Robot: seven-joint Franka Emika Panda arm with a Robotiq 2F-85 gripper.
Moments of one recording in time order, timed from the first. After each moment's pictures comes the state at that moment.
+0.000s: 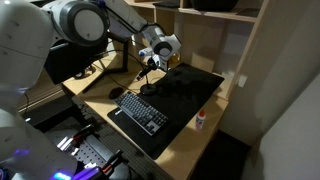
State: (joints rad) arm -0.03 0.79 -0.06 -1.44 0.58 1.66 0.99
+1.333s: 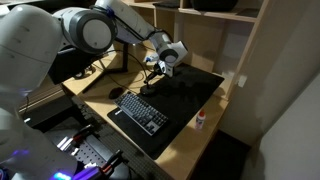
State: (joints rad) arm -0.09 0.85 -0.06 -1.40 0.59 1.69 0.99
